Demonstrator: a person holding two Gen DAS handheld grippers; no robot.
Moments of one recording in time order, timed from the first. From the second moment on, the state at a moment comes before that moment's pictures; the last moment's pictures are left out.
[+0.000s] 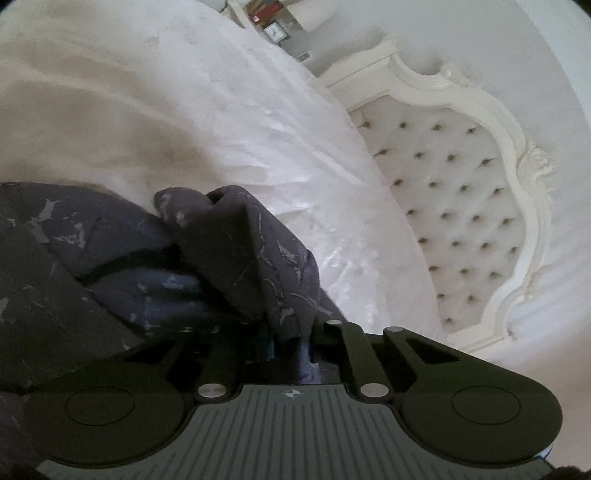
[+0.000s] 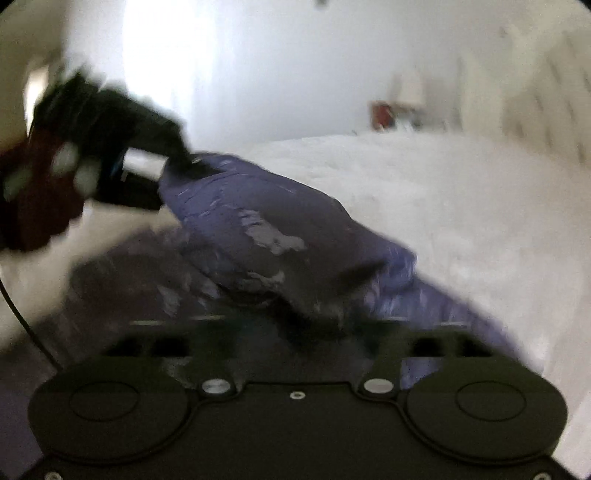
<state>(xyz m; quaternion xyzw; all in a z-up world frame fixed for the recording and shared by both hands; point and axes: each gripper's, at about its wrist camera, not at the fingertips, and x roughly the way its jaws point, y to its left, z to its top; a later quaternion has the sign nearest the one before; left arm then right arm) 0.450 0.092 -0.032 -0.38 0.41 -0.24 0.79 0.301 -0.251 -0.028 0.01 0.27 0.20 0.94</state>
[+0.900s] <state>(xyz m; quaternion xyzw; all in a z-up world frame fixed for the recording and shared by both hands) 0.354 0.054 -0.087 -0.14 0.42 -0.25 0.86 0.339 -0.307 -0.035 0.29 0.33 0.14 0.89</state>
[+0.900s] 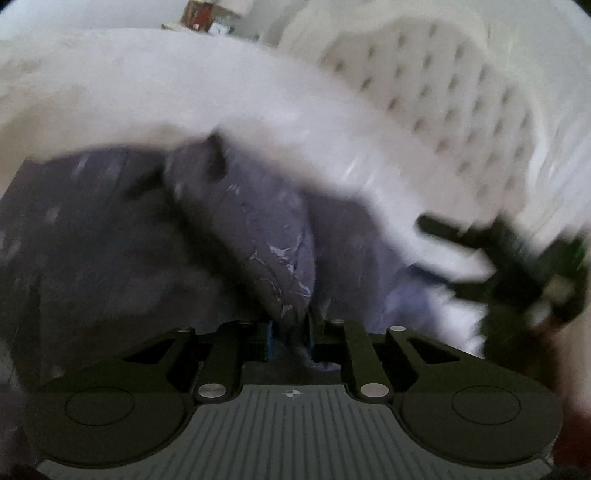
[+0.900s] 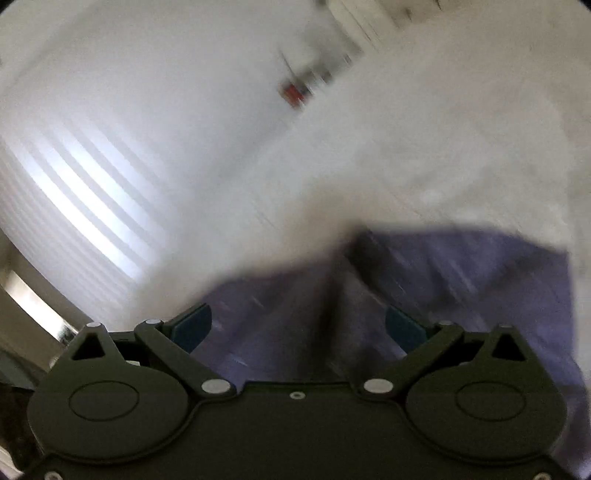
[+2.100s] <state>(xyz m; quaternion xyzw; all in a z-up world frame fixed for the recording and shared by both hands) 0.342 0.100 -0.093 -0.19 0.35 -0.21 0.89 0.297 -0.282 -0.051 0.27 0.33 0.11 0.90</state>
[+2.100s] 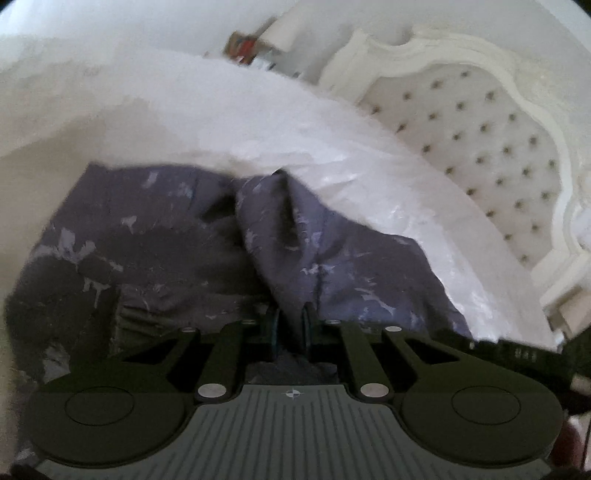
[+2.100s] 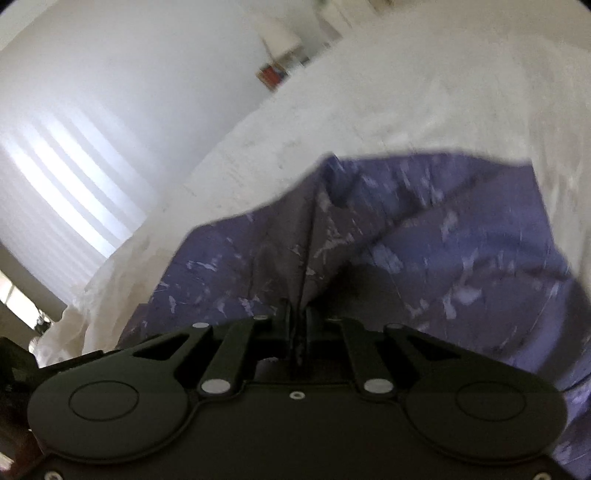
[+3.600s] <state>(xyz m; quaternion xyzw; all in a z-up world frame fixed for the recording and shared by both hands) 0.139 0.190 -0.068 -0.06 0.43 -0.12 0.89 0.043 -0.324 -0.041 0.27 0.42 0.00 0.87</state>
